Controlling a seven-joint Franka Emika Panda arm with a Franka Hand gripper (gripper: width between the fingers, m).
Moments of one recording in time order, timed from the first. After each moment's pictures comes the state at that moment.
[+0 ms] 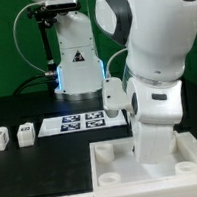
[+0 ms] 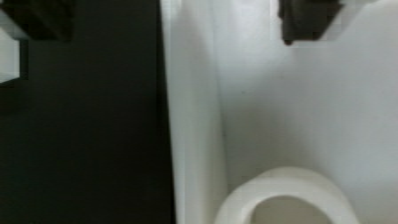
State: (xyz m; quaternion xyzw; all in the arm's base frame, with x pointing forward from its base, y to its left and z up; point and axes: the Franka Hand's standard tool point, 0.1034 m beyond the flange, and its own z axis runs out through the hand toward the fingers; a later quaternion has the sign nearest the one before) arm 0.506 0.072 0.020 -0.71 -0.67 0.21 0.07
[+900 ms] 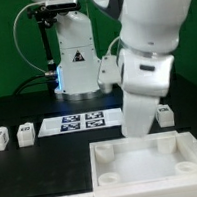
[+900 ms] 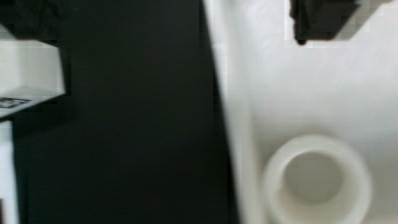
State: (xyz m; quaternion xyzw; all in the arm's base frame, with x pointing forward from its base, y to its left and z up) arm 0.486 0.069 0.065 -0.77 -0.60 0.21 0.04
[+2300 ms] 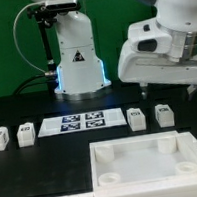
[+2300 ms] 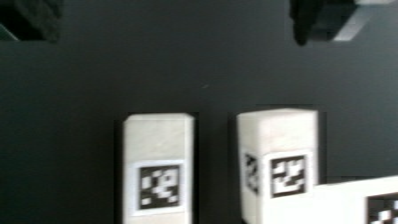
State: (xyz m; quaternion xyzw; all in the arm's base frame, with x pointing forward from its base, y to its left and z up) arm 0.437 0.164 0.066 -0.97 0.07 0.21 -0.04
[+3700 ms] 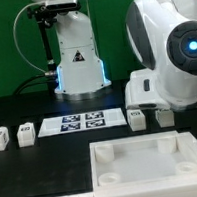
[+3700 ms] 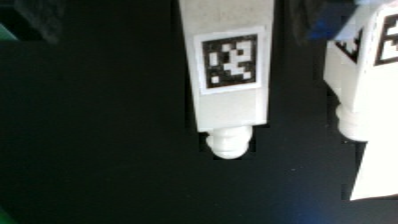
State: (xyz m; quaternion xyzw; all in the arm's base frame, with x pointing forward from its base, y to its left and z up) arm 0.402 0.176 0.028 -0.88 0.09 0.46 0.03
